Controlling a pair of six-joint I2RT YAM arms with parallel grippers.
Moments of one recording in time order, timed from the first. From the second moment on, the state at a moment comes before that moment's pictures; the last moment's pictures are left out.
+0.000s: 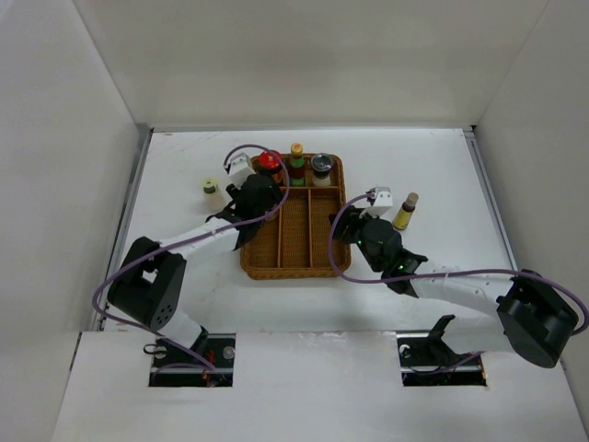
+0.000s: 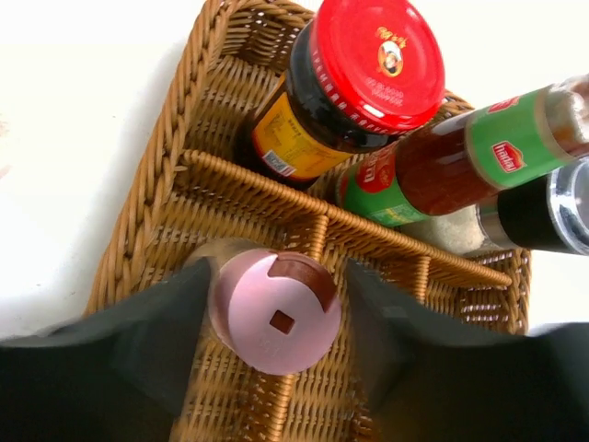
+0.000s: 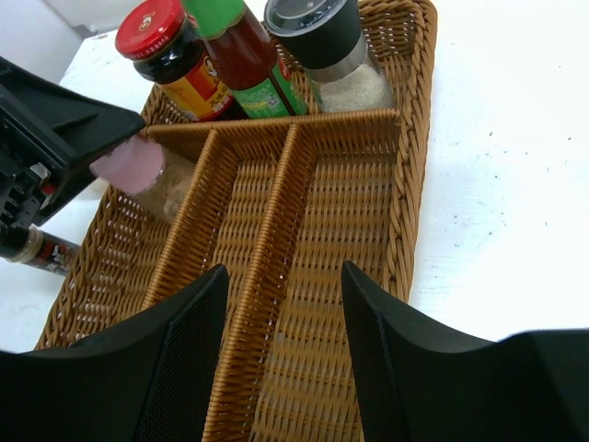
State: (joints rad) left arm -0.55 1.54 0.86 0.19 -0.50 -0.76; right arm 0.82 1.26 0.54 0.51 0.48 0.50
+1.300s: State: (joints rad) left arm -0.16 1.58 1.02 -0.10 -0.50 -0.68; right arm 0.82 1.27 0.55 0.51 0.48 0.50
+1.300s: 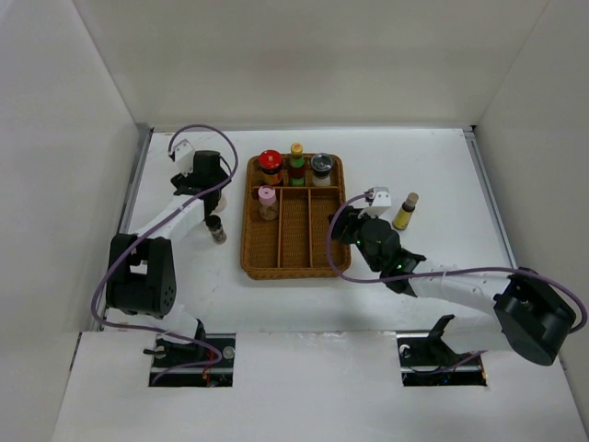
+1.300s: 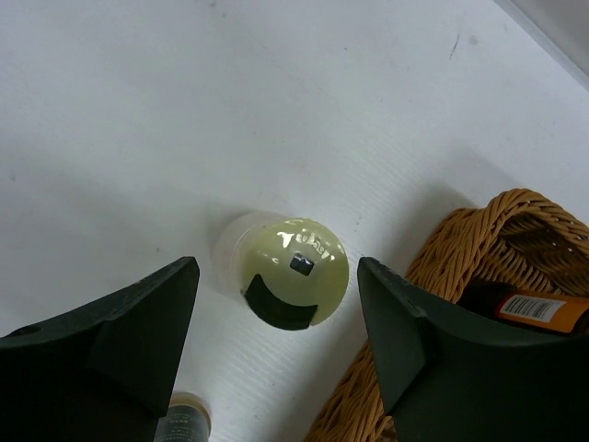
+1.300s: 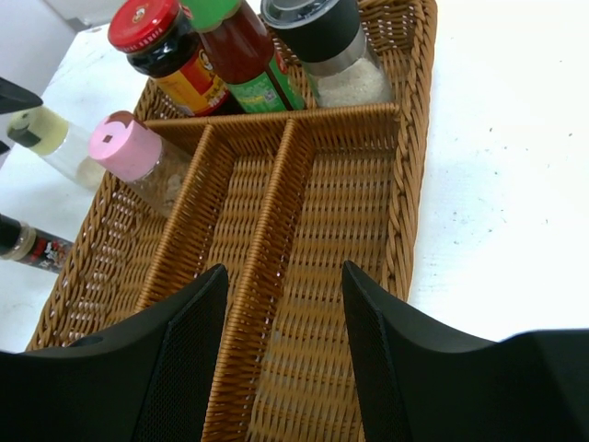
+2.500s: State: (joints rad) left arm -0.67 1.19 1.03 -0.04 -0.65 -0.50; right arm 0.82 1.26 0.55 0.51 0.48 0.49
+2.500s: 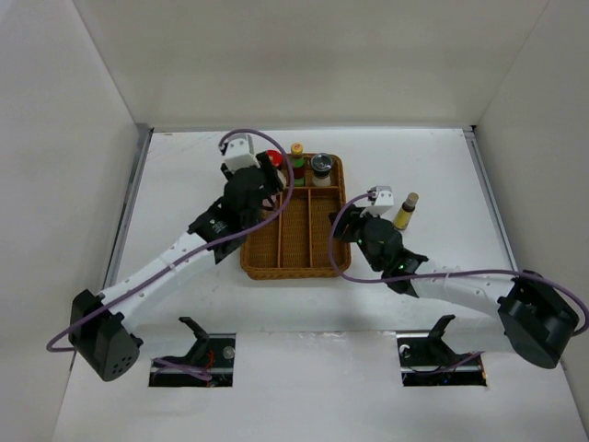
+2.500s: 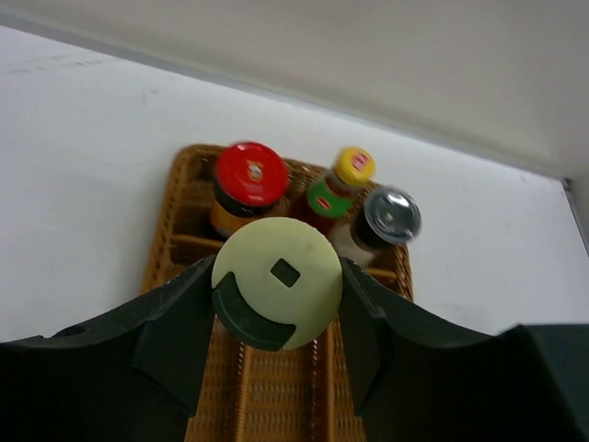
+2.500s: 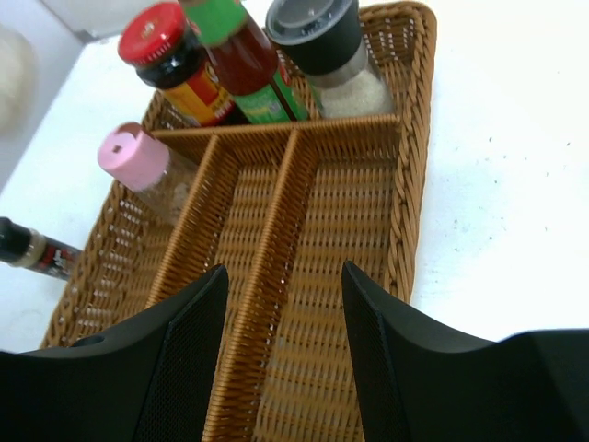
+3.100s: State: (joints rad) left arm -0.75 1.62 1.03 0.07 -0.57 -0.51; right arm 0.74 1.01 0.42 0.59 0.60 0.55
